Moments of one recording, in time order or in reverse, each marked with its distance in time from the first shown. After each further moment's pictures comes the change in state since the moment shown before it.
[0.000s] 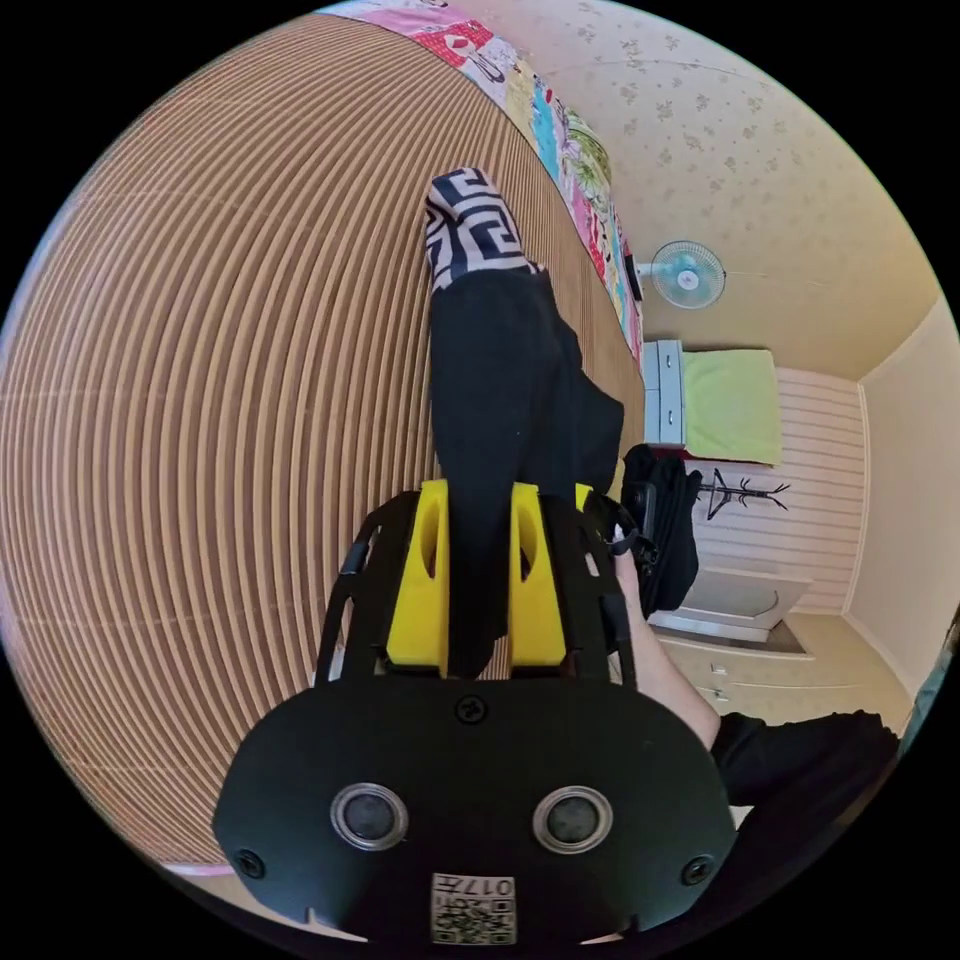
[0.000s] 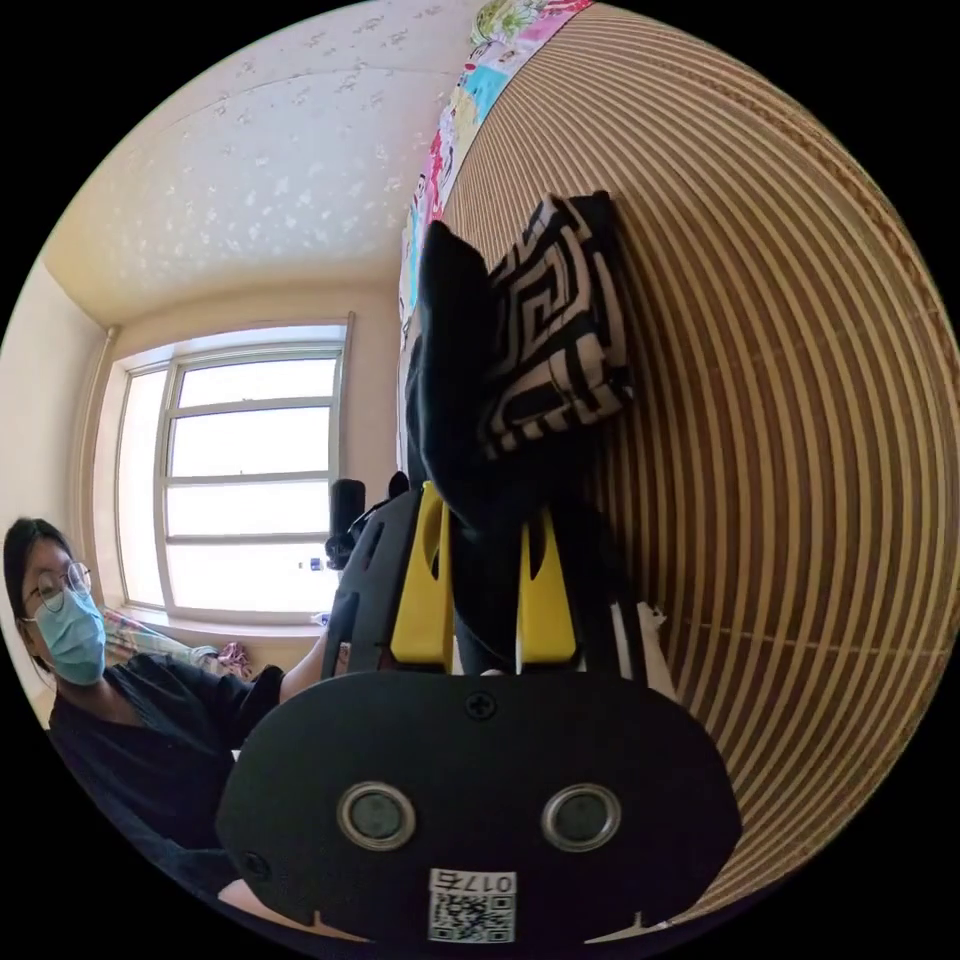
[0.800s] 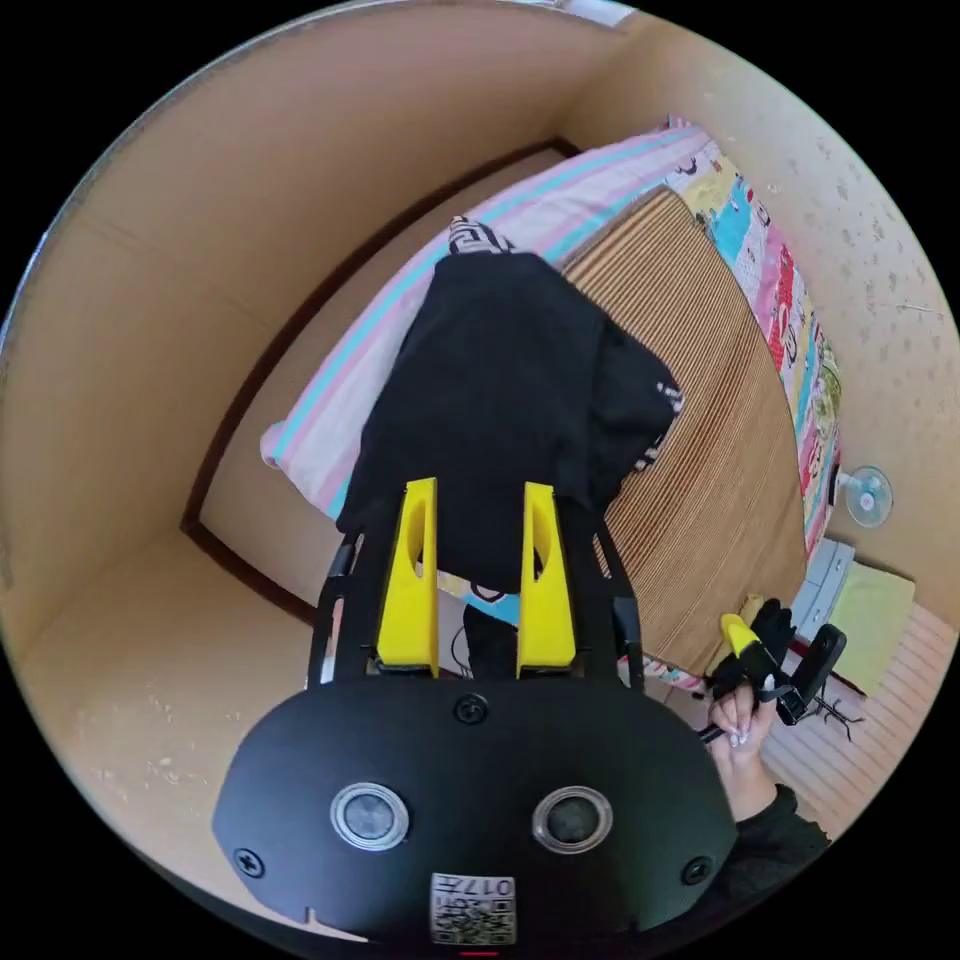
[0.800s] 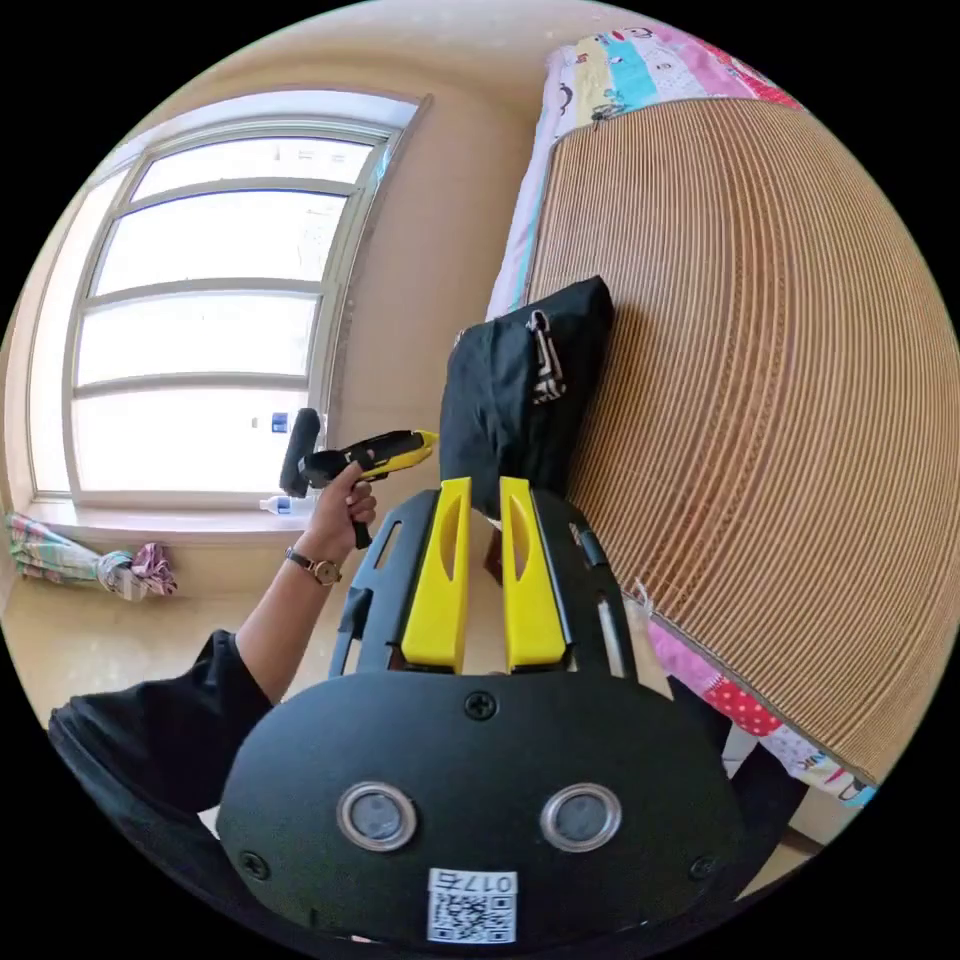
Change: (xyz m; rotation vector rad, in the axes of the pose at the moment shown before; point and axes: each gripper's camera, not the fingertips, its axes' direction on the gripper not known) left arm -0.144 0.174 -0.421 0.140 -0.528 -0.566; right arm -0.302 0.152 0.369 -0.375 0.320 -0.261
